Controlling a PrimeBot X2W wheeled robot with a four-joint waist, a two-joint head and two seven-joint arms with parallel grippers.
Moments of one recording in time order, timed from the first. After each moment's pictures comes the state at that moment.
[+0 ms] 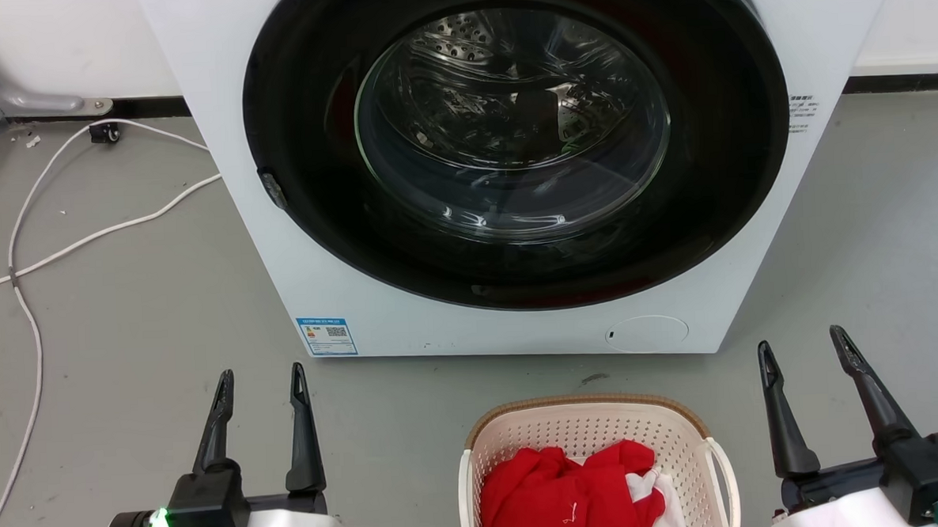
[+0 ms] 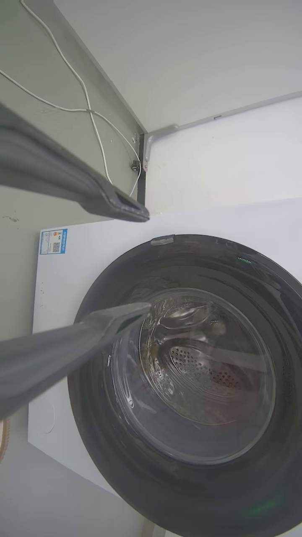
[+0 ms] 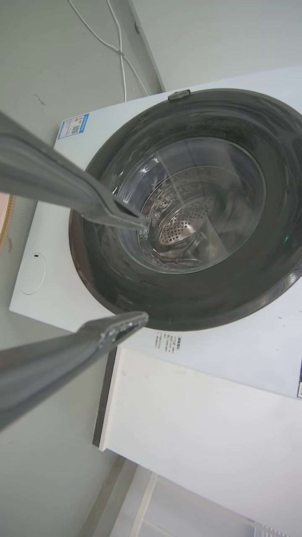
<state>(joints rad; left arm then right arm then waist) 0.06 0.05 -0.06 -0.02 -0.07 0.08 -0.26 0.11 -0.05 -0.02 -0.09 -0.06 0.13 -0.26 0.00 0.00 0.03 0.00</state>
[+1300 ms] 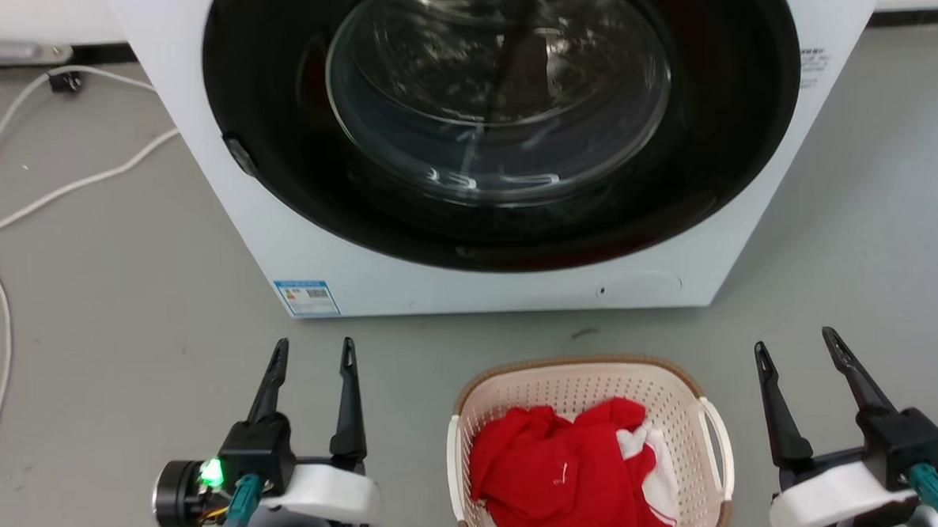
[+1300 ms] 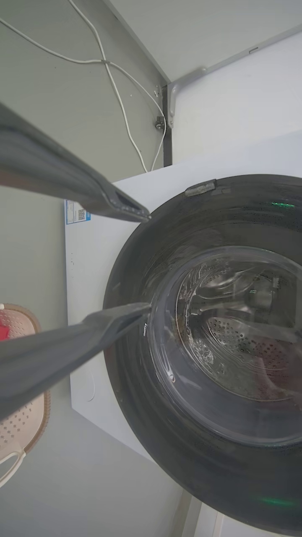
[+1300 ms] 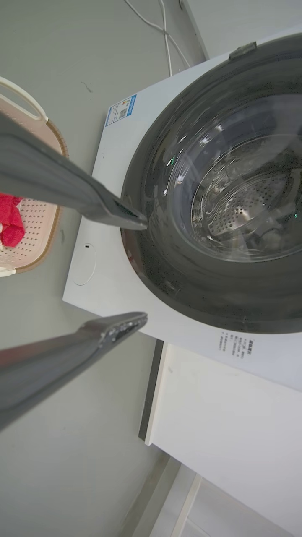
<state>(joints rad) -0.05 0.05 -0.12 0.12 -0.08 0.04 -0.26 0.04 -0.05 -0.05 0.06 -0.11 0.13 -0.26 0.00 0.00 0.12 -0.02</state>
